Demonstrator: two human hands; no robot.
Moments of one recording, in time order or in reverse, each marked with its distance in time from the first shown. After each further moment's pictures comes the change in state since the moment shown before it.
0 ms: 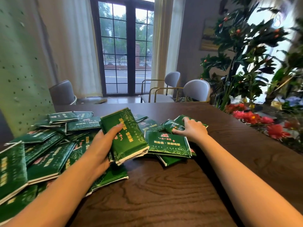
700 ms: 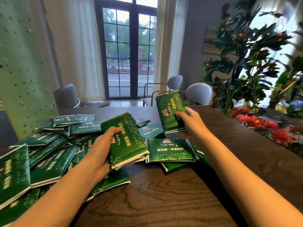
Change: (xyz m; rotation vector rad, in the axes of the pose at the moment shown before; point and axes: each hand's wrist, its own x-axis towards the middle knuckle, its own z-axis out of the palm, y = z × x) left_hand -0.009 0.008 0.002 0.021 0.009 -0.080; right_hand -0.036 -0.039 -0.041 1.317 0.048 -0.118
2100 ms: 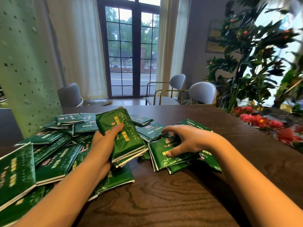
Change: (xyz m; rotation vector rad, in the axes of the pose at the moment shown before) left_hand 0.020 -0.005 -0.009 -0.021 0.174 0.180; right_hand -0.028 -0.019 0.000 -1.081 -0.648 -0.104
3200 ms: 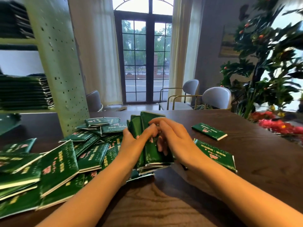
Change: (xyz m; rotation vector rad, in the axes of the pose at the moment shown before) left_hand -0.041 0.009 -0.001 0.321 -0.127 0.169; right_hand -0.017 -0.103 0.039 0.928 0.550 -0.370
